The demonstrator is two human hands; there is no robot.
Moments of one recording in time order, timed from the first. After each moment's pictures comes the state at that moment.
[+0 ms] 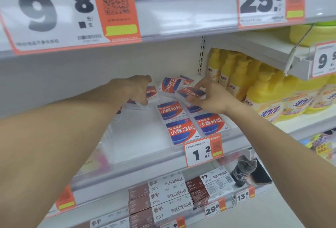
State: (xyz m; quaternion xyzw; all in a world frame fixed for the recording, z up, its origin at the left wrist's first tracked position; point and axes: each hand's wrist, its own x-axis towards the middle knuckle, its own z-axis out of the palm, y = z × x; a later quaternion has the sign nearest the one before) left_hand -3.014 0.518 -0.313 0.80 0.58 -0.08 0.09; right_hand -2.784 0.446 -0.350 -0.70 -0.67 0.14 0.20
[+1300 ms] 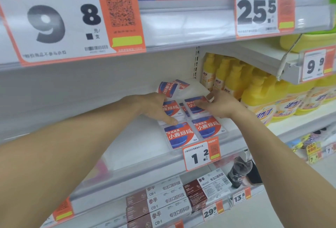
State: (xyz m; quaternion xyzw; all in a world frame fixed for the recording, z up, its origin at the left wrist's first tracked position) left_hand -2.980 0.481 -0.329 0.81 0.51 -0.03 0.30; right_hand -2.771 0.430 -0.343 -0.78 -0.57 0.20 0.17
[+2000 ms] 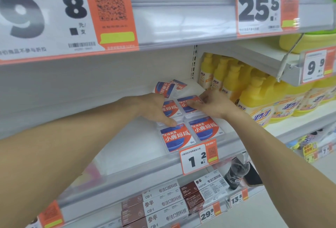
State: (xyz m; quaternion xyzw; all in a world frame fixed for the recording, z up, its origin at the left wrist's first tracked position) left_hand -2.974 0.485 -0.336 0.83 0.49 -0.03 0.27; right_hand -2.763 0.453 -0.361 -0.74 -0.60 0.22 0.21
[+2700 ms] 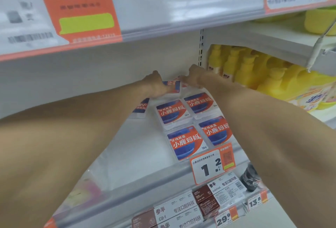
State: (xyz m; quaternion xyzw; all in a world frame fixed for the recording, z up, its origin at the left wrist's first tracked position) left_hand -2.958 0.566 -0.339 0.77 0.60 0.08 0.21; right_hand -2.798 0.564 -0.345 -0.77 -0.60 0.18 0.15
